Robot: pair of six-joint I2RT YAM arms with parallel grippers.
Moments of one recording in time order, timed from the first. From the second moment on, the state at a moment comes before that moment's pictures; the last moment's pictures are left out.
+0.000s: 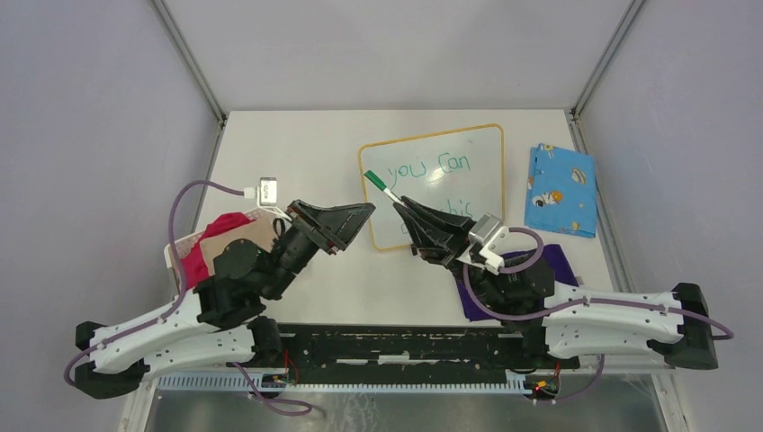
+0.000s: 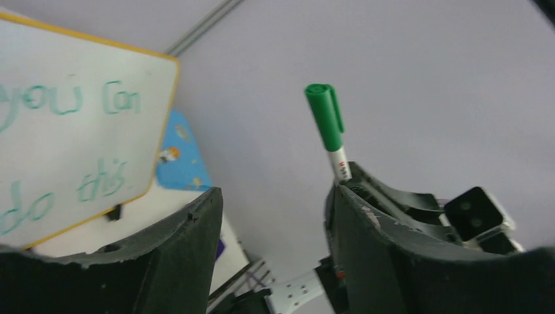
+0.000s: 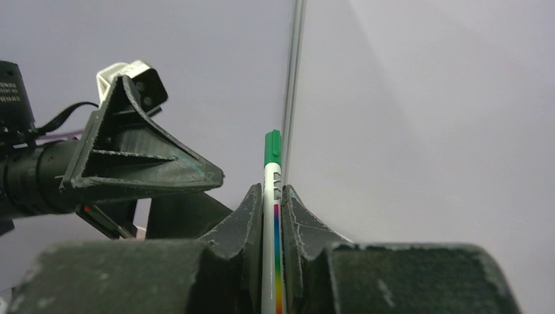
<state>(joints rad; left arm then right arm) -1.19 0.68 0.80 0.21 -0.47 -0.87 1.36 0.99 0.75 0.91 0.38 -0.39</state>
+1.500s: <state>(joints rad) -1.19 0.53 0.82 -0.66 -0.76 -0.72 0.99 1.29 0.29 0.50 0.03 0.51</state>
